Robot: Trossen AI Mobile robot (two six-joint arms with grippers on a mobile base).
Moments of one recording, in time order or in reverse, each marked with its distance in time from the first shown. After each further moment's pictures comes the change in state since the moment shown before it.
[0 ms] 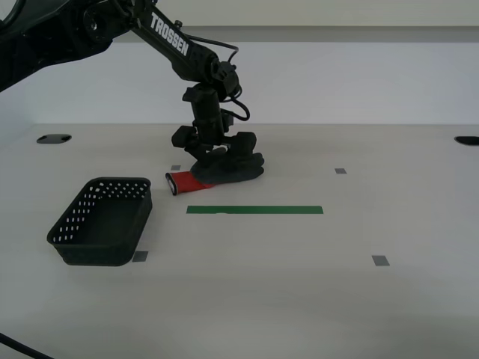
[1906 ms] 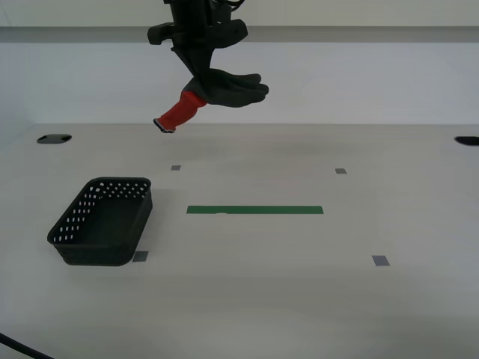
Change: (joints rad) arm 0 0.000 0.000 0.000 -0.029 0.000 0.000; arm 1 0.001 -0.453 0.029 -0.574 0.062 0.299
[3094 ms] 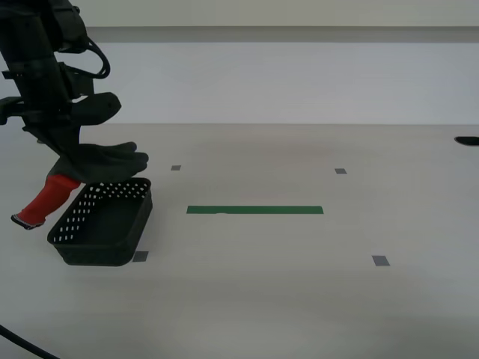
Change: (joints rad) arm 0 0.000 0.000 0.000 -0.023 -0.002 0.000; arm 1 0.352 -0.600 -1.283 0.560 -0.008 -0.128
